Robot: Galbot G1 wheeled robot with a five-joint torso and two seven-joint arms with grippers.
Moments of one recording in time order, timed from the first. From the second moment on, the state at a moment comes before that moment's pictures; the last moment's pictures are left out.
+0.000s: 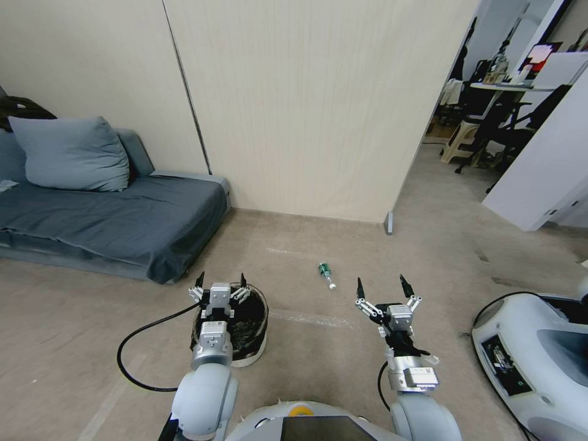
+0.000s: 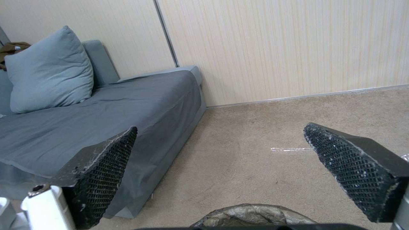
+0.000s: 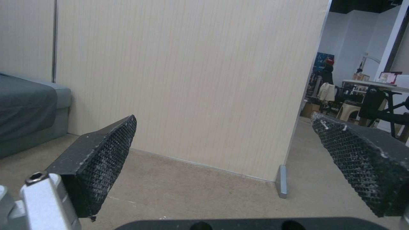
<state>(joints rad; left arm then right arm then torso) 1.63 -1.53 -0.35 -2.38 0.29 0.39 -0.24 -1.82 1.61 0.53 2.30 -0.23 0.24 0.02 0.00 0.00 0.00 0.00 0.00</state>
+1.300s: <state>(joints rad) 1.68 -1.53 -0.42 -2.35 0.02 0.60 -0.56 -1.81 1.61 0.53 2.30 -0.25 0.24 0.03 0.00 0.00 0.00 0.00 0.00</state>
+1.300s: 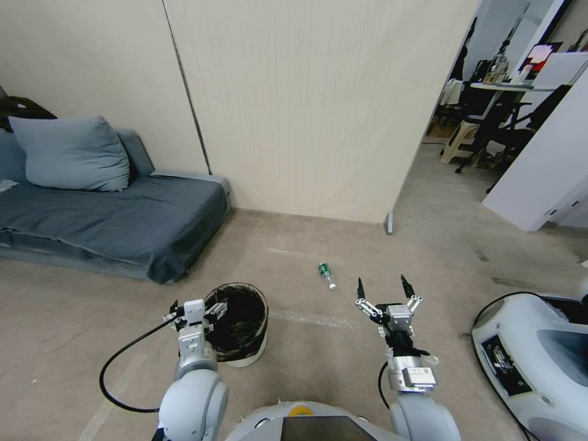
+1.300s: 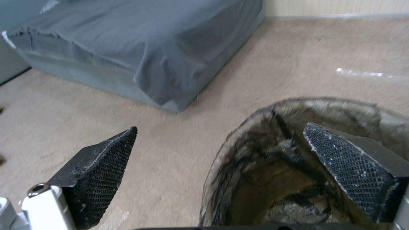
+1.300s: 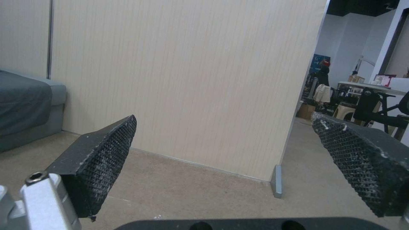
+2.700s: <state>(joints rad) 1.66 -1.54 -0.41 -2.15 -0.13 0.62 -0.66 -1.81 1.61 0.52 2.28 -0.24 0.24 0.04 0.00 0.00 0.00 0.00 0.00</state>
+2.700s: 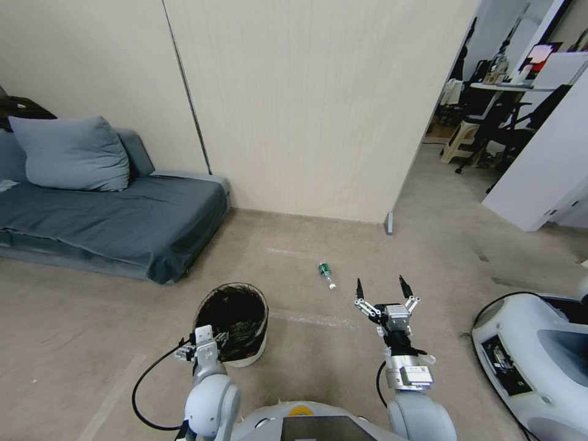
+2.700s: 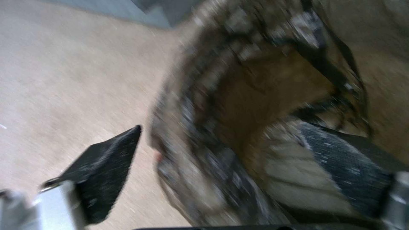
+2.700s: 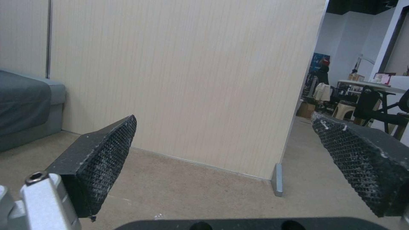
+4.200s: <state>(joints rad) 1.66 -1.54 -0.39 -2.15 -0.22 0.62 -0.69 -1.81 1.61 0.51 2.30 -0.24 0.25 0.08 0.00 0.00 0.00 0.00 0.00</state>
